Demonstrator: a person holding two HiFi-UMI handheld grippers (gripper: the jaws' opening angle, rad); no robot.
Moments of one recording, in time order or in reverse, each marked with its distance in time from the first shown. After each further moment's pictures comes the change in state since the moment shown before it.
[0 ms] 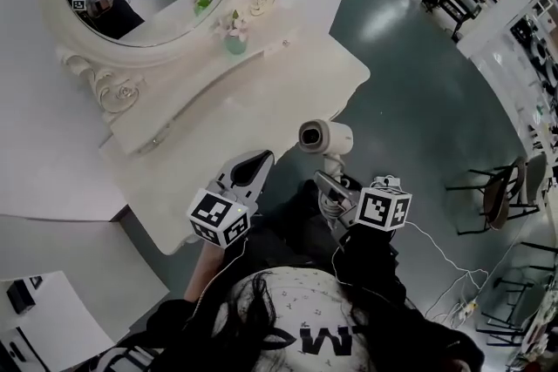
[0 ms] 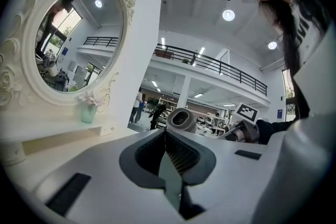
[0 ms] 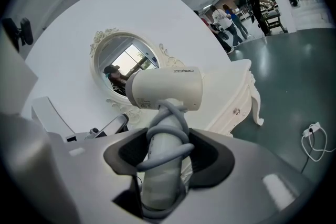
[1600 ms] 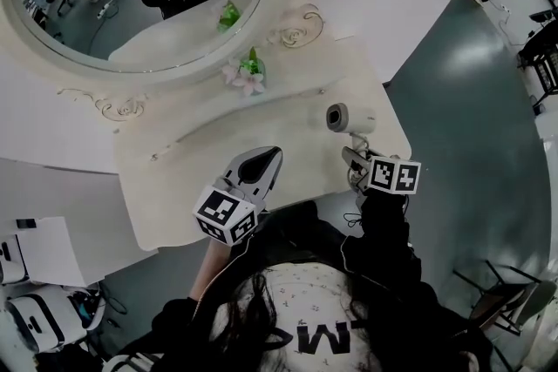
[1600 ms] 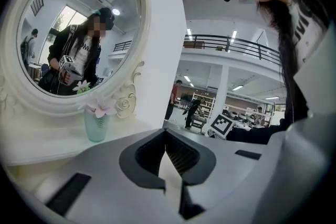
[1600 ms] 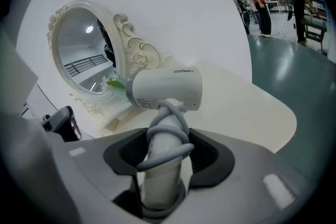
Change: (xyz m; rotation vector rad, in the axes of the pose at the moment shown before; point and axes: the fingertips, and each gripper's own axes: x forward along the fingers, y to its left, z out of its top) left arm 0.180 0.127 0.037 -0.042 0.042 0.410; right arm 0.209 -0.207 0.206 -0.209 0.373 -0.004
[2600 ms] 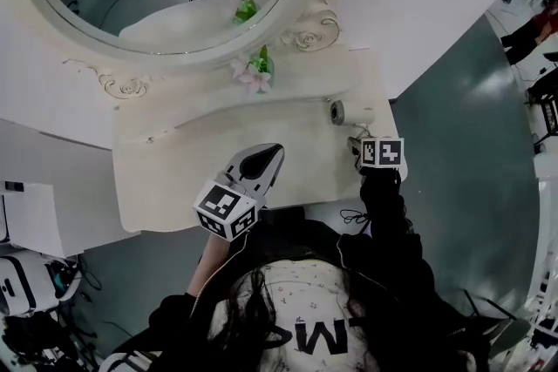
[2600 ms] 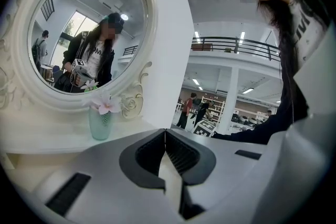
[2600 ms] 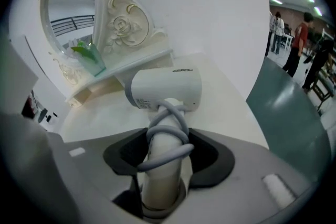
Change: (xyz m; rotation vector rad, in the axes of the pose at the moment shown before) left arm 0.014 0.006 -0.004 -0.036 -0.040 0.097; right arm 0.070 -0.079 0.035 -0.309 0.201 -0.211
